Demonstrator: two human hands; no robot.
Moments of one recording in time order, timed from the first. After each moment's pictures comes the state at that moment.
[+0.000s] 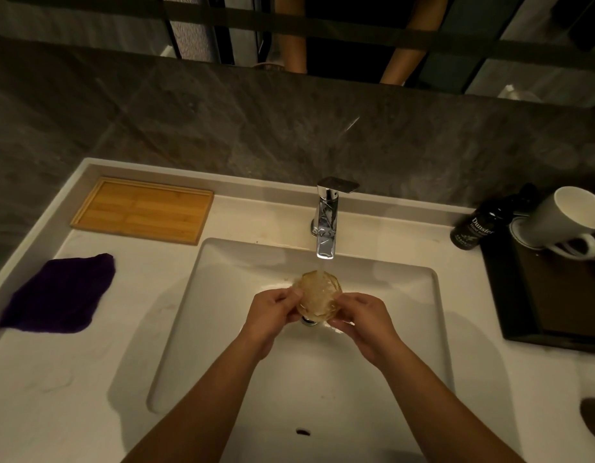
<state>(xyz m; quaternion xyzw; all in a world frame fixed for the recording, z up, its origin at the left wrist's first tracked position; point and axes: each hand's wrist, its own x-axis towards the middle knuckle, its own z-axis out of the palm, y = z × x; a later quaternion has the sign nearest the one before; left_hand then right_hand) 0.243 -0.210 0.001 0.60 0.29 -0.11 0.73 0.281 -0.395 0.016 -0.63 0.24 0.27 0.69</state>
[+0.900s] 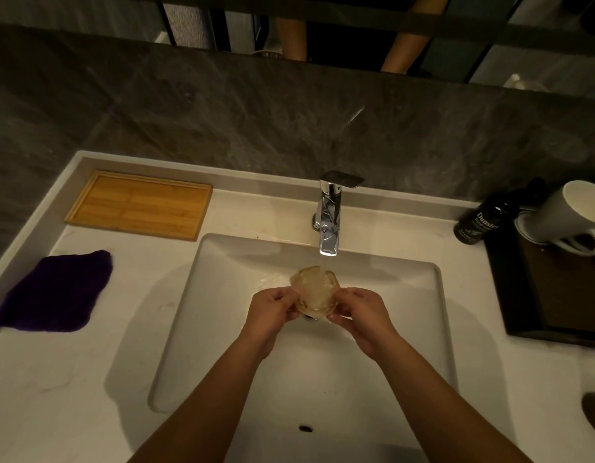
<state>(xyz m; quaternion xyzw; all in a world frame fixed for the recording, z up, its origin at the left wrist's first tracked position) 0.241 -0.209 -0.008 0.58 0.32 -0.10 0.74 0.285 -0.386 0.014 -0.64 0.24 0.28 0.67</state>
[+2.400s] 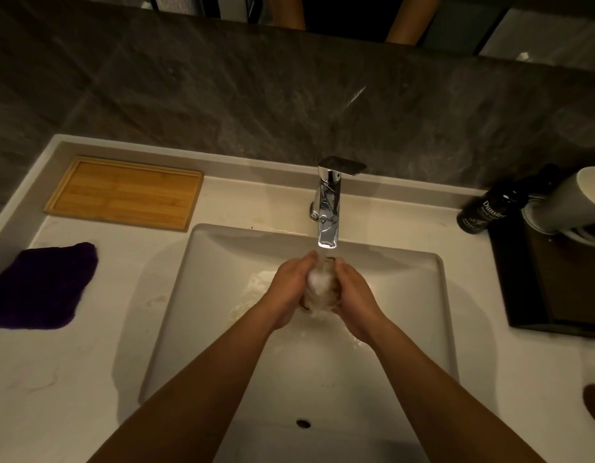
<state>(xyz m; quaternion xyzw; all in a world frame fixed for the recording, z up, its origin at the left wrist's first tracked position) 0.290 -0.230 -0.007 0.59 0.26 -0.17 0.75 0.300 -0.366 0.000 -0.65 0.19 0.29 0.68</state>
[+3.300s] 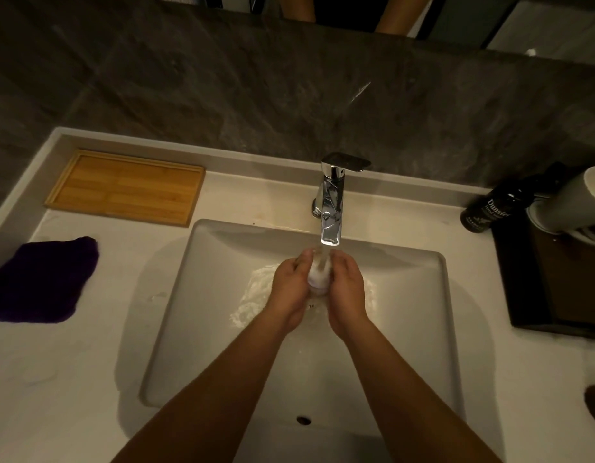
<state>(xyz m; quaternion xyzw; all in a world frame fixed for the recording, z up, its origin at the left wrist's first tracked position) 0.283 -0.241 -0.015 0.53 0.31 -0.09 0.78 0.298 -0.336 -0.011 -0.67 0.23 0.14 0.69</state>
